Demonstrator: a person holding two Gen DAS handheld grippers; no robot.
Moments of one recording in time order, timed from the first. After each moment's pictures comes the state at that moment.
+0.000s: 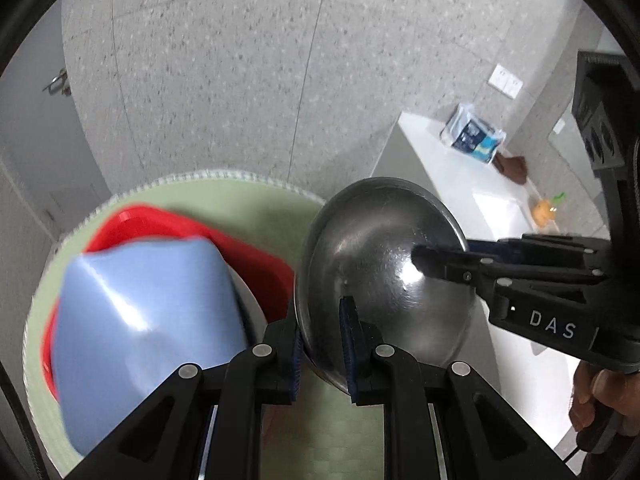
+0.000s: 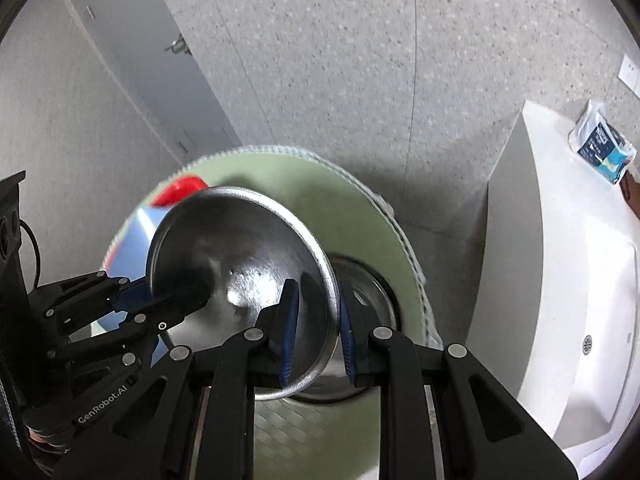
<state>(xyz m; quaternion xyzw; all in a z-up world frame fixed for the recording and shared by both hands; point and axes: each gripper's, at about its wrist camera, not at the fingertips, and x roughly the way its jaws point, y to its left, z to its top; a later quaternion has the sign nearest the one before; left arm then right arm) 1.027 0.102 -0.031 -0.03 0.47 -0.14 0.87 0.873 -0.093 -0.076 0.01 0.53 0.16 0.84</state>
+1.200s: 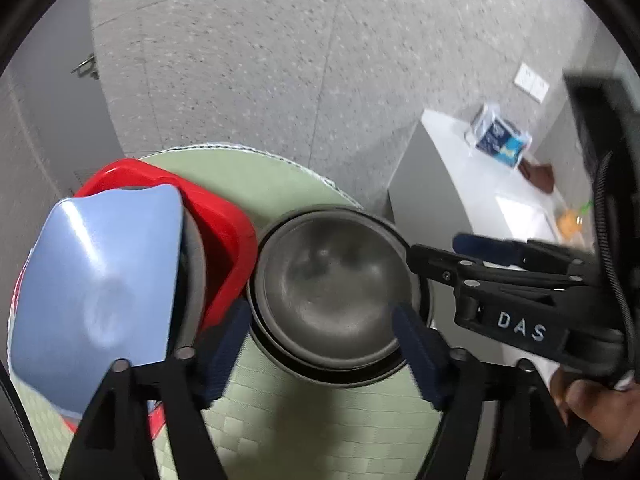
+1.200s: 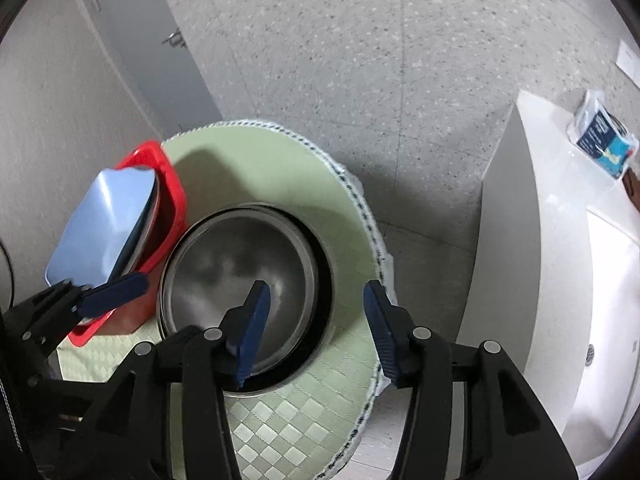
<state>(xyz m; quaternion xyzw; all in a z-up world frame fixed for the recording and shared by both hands) 1.026 0.038 -0.079 -0.05 0.46 -0.09 0.88 0.864 -0.147 -0.125 0.02 0.50 0.15 0.85</state>
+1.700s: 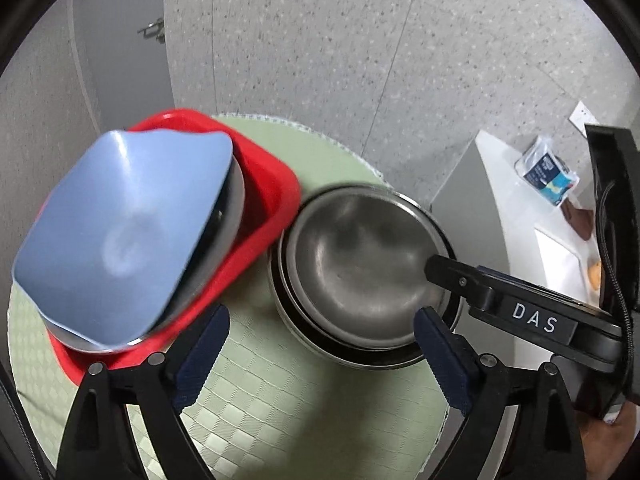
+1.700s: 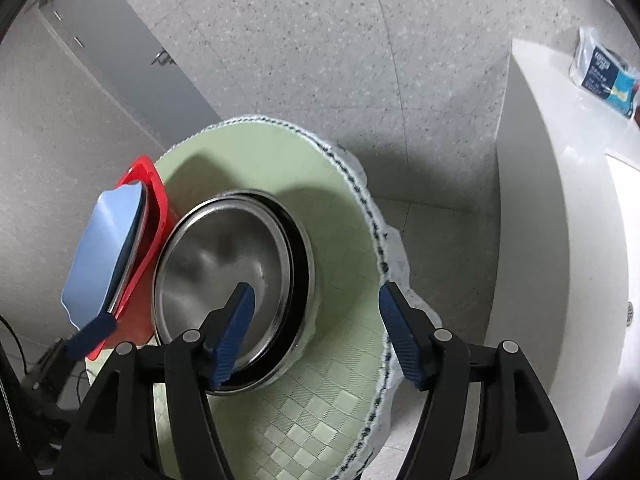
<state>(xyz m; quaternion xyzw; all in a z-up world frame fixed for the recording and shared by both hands) 0.994 0.025 -0.105 -0.10 0.47 0.01 0.88 0.875 -0.164 -0.156 0.10 0.53 0.17 0.82</state>
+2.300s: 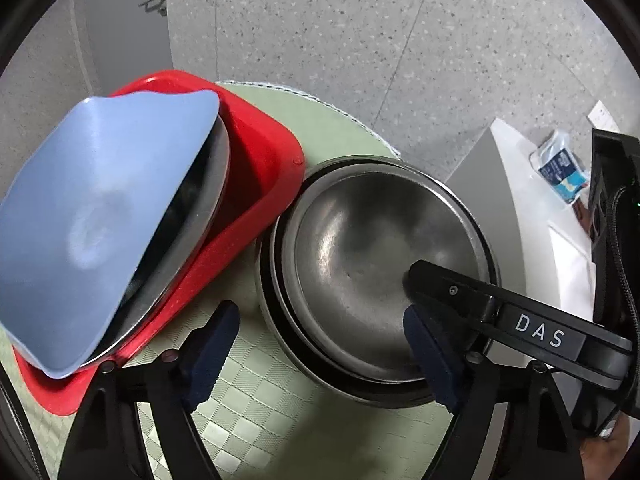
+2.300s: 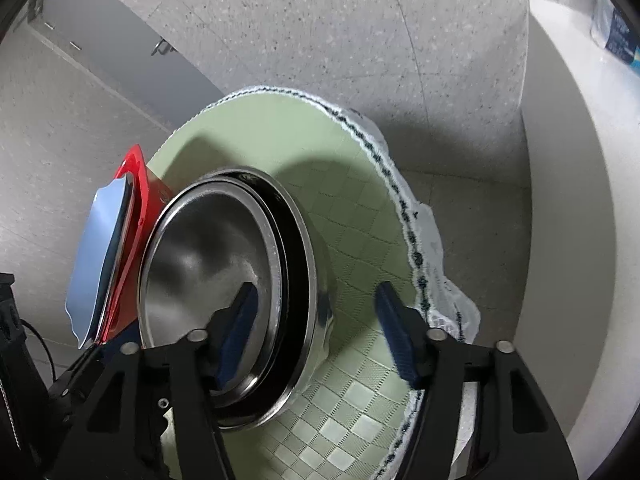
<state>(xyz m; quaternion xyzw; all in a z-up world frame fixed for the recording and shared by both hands) 1.057 0.040 -0.131 -0.12 0.51 0.01 0.85 0.895 -0.158 -0.196 0.15 0.57 0.20 0.78</state>
